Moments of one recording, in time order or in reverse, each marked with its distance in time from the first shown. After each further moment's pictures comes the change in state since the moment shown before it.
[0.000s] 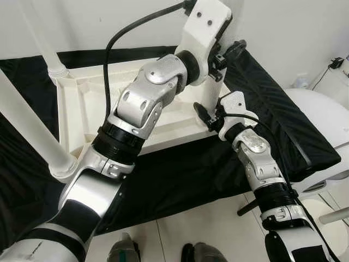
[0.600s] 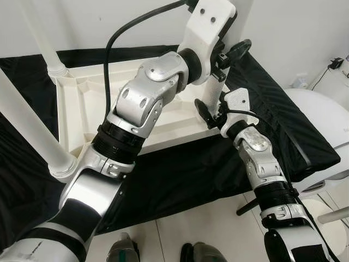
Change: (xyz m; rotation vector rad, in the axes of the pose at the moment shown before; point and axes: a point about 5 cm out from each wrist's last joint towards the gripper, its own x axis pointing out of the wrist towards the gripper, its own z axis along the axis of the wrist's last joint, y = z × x) left arm 0.001 0.000 0.010 0.017 -0.002 -0.027; right arm 0.000 -0.009 0.006 0.028 -0.029 -0.071
